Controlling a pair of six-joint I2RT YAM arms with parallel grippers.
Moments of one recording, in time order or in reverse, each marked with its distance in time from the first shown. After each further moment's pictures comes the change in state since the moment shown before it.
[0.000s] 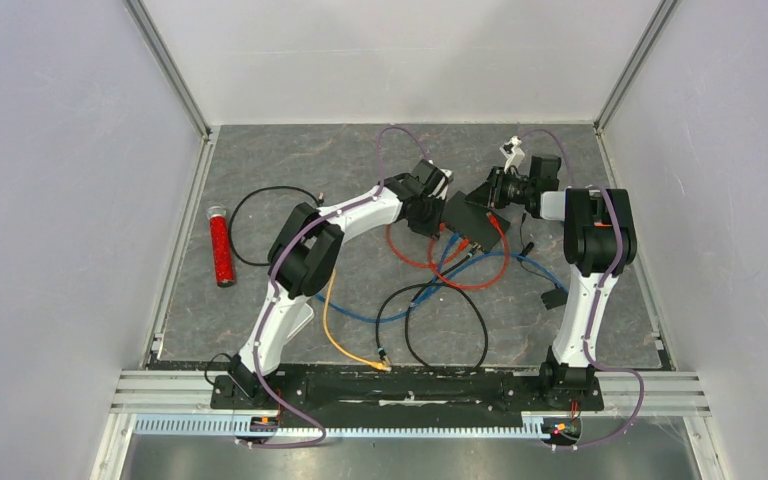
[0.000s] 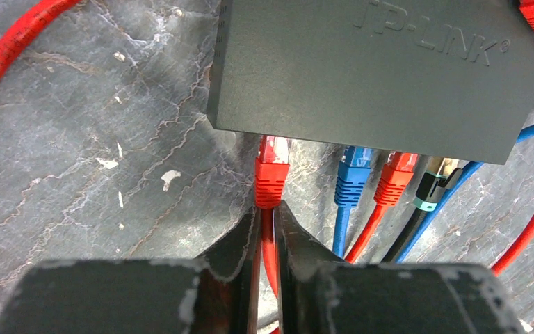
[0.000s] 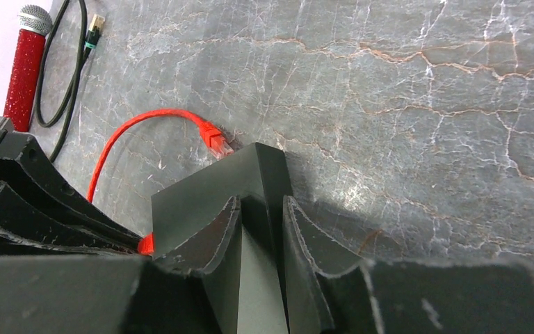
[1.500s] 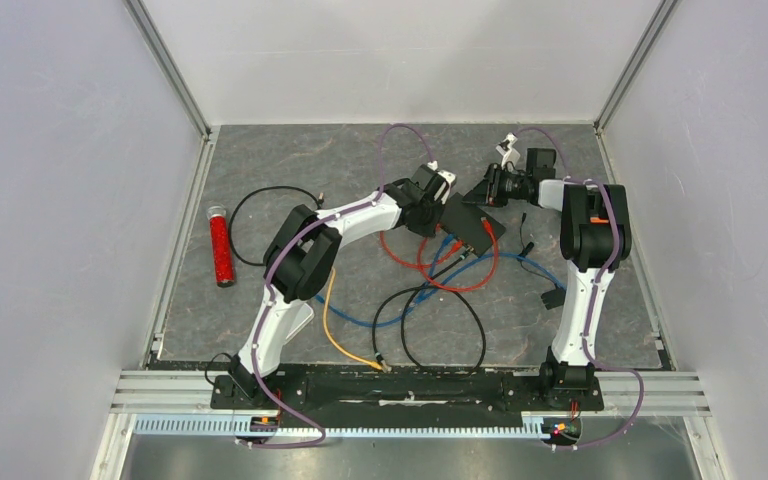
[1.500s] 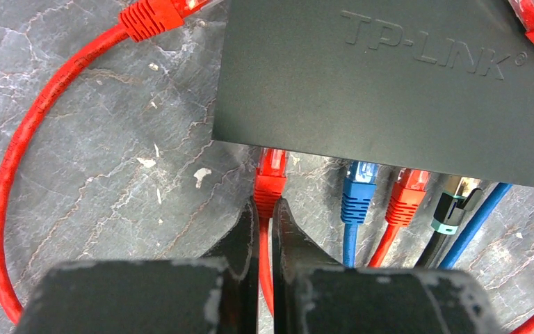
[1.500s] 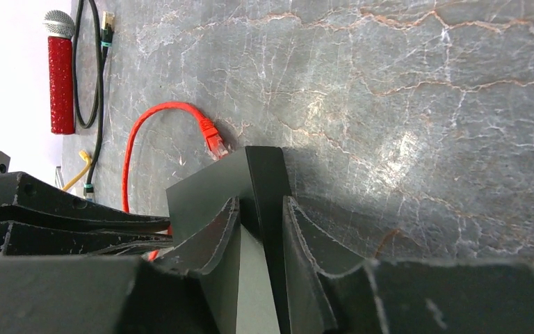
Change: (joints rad) left arm -0.012 -0.058 -0.089 0.073 -0.109 0.136; right arm 0.005 0.055 0.177 -0.298 -0.007 0.052
